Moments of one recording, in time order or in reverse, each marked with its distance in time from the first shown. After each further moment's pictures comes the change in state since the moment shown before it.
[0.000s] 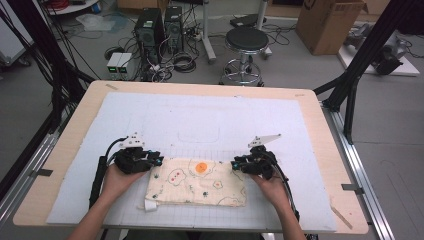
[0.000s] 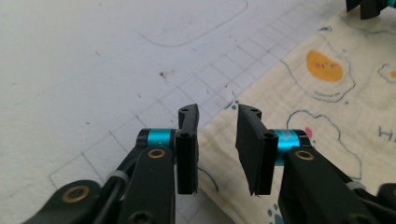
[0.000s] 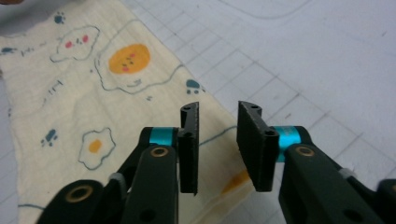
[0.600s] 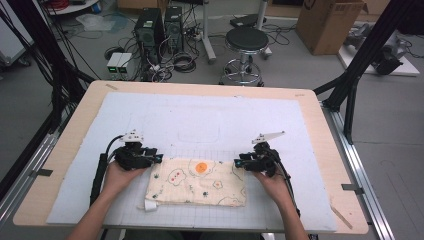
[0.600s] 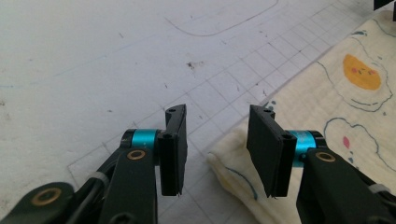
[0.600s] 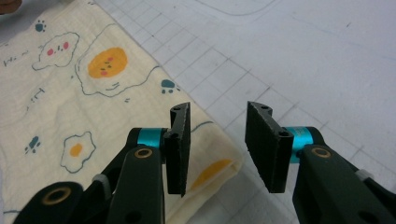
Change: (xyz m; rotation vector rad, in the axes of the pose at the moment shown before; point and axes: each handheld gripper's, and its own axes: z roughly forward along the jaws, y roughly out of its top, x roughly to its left) left arm 0.017 -0.004 0.013 0.052 0.019 -0.079; right arm -0.013 -0.001 -0.003 0.025 -0.034 0.058
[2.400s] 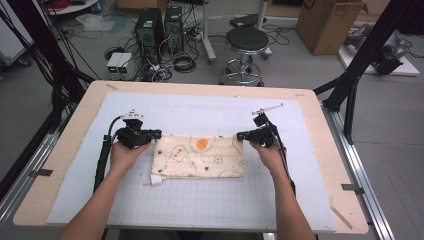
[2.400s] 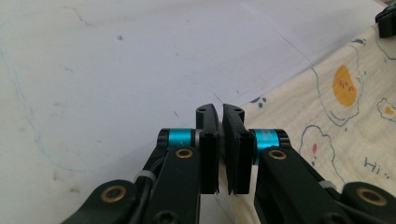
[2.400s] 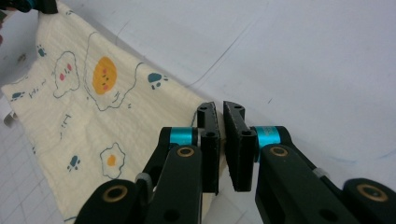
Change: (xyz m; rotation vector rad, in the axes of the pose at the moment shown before) left arm 0.028 0.052 0.008 -0.094 0.080 -0.072; right arm -0.048 0.067 0.008 0.024 -0.020 0.129
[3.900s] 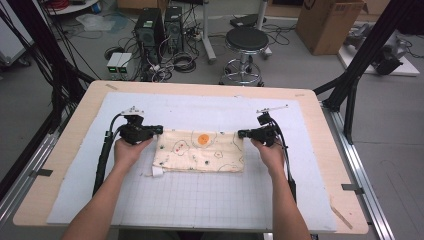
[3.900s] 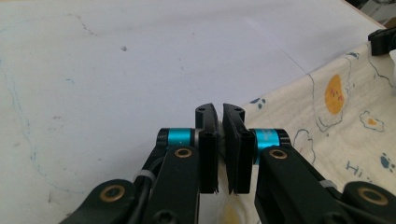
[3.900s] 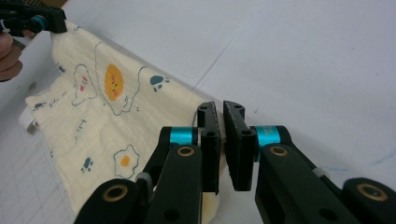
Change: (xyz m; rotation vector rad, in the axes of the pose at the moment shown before) left arm 0.006 0.001 0.007 -0.029 -0.025 -0.040; right arm -0.017 -0.008 0.003 -0.079 0.056 0.084
